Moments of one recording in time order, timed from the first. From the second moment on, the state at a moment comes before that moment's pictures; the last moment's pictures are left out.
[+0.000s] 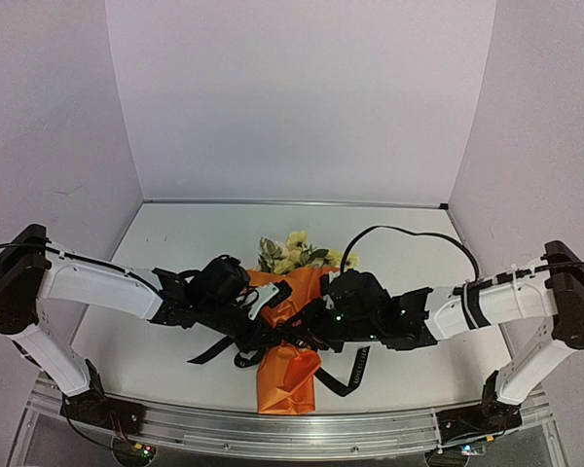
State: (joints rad) left arm -1.04 1.58 0.84 -0.06 0.31 -0.23; right arm 1.14 1.59 0.85 0.13 0.03 1.29
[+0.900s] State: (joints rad) left arm -1.05 1.58 0.84 -0.06 0.31 -0.19; right arm 1.14 1.74 0.90 0.19 0.05 1.44
